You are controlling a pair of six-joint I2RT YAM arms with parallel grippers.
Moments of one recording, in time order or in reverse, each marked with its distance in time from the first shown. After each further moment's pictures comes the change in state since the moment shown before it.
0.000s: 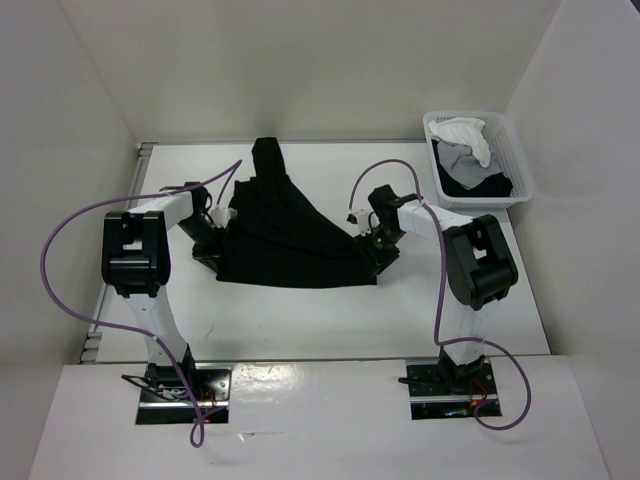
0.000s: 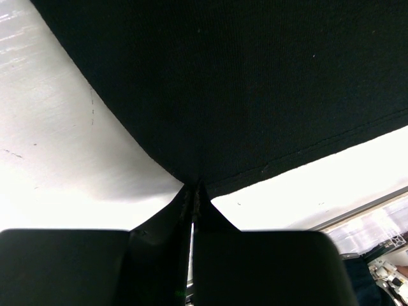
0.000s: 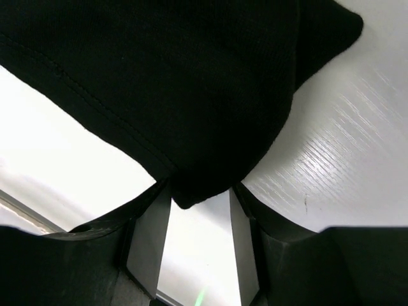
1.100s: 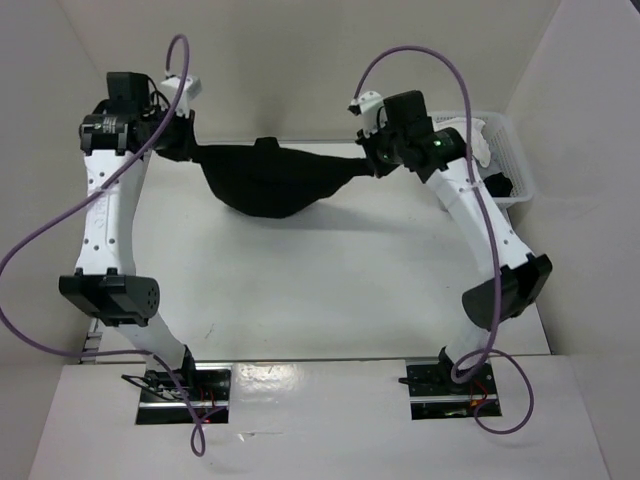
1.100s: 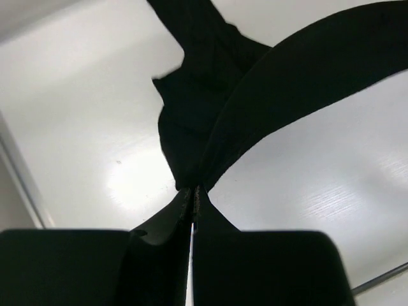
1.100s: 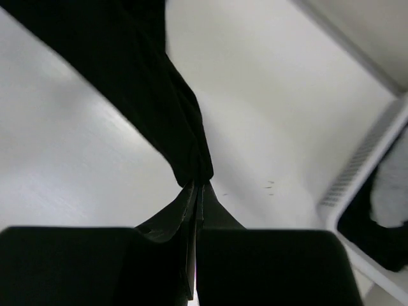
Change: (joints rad) left arm 0.002 -0.227 0.801 -0.173 0.029 0.031; right arm 0.053 -0.132 0.738 -0.167 0.229 -0.024
